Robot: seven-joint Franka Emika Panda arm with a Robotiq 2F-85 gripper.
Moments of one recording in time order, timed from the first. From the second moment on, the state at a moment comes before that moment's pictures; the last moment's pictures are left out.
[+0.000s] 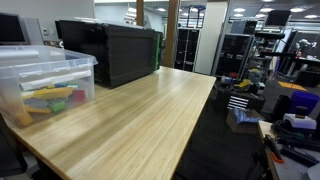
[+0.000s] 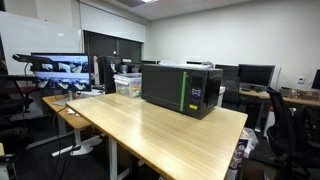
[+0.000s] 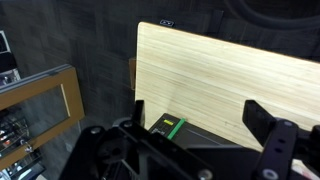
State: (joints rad) arm -0.08 -0.72 -0.01 -2.03 -0.49 1.55 -0.24
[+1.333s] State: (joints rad) arm -0.05 -0.68 -0.10 -2.04 -0.39 1.48 -0.20
